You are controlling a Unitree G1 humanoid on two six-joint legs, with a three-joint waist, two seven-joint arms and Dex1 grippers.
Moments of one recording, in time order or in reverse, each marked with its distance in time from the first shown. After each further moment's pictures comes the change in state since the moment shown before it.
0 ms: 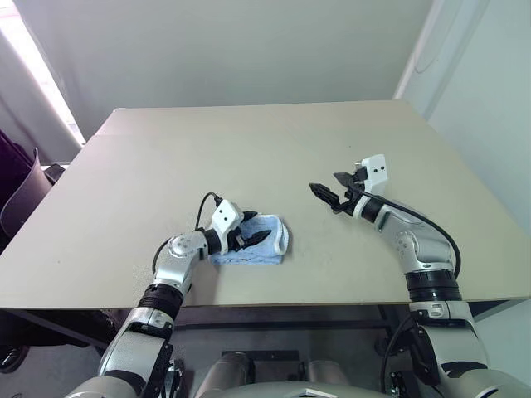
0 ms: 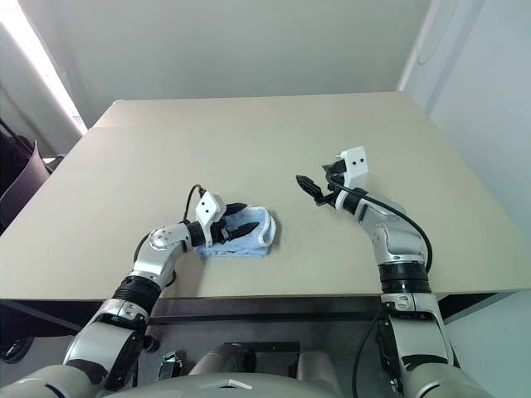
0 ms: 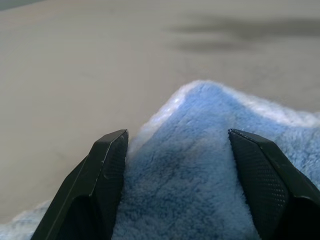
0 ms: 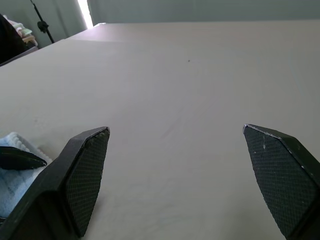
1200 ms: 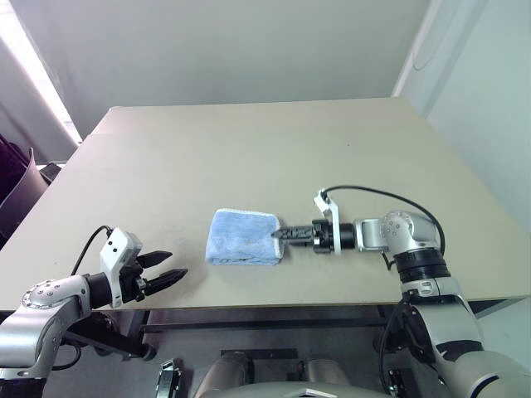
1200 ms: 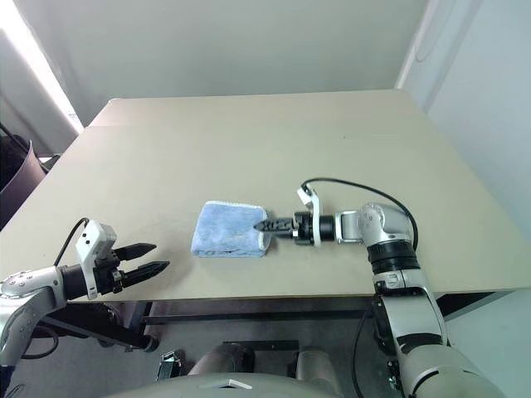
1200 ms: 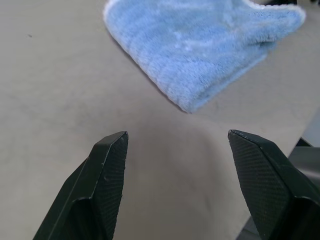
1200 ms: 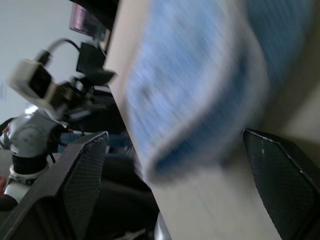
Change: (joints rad) left arm 0.654 0.507 0.388 -0.841 -0.344 0.681 -0.005; right arm -0.118 0.001 0.127 0.179 0.334 0.886 0.256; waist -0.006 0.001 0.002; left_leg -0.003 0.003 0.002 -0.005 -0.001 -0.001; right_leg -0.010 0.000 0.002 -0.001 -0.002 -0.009
